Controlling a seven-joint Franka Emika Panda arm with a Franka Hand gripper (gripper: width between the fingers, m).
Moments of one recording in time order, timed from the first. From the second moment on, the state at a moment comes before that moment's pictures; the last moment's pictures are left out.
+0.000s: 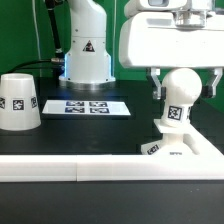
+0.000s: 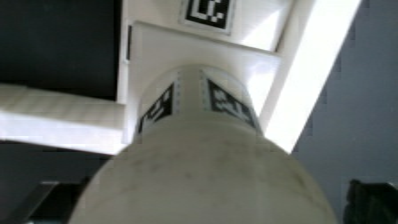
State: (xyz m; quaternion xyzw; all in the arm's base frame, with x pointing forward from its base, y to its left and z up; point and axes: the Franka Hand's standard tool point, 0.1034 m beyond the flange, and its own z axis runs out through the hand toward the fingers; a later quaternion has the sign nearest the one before) arm 0.609 0.110 0.106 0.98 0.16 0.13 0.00
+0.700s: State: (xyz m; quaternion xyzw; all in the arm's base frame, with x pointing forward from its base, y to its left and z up) arm 0.622 0.109 0.120 0.89 0.44 0.11 0.05
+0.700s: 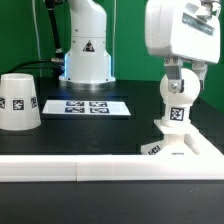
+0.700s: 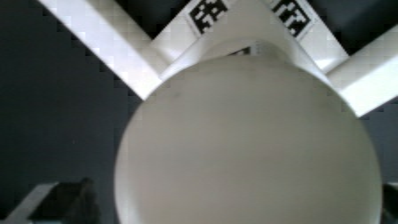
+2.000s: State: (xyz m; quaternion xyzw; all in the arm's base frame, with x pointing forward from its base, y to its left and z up) arm 0.618 0.096 0.112 0.78 0.61 0.09 0.08
